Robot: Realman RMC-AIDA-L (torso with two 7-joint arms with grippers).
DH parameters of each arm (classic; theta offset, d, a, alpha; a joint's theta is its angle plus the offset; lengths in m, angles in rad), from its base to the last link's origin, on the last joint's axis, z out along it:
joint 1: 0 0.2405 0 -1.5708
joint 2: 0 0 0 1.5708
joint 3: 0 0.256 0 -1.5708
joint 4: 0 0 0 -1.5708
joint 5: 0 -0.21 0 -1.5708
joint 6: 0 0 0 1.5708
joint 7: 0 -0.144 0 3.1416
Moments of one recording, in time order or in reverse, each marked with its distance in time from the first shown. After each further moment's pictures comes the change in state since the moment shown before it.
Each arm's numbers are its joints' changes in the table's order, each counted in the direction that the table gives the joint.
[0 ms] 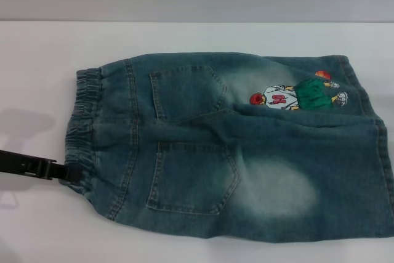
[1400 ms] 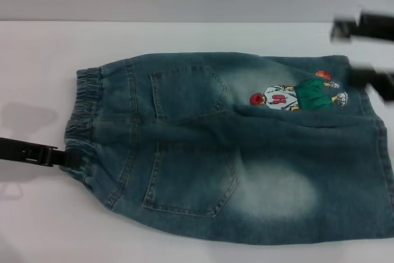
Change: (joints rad) left arm -0.007 -0.010 -0.016 0.046 0.012 -0.001 -0.005; right arm 0.059 -0.129 0.251 -0.826 1.404 1.014 -1.342
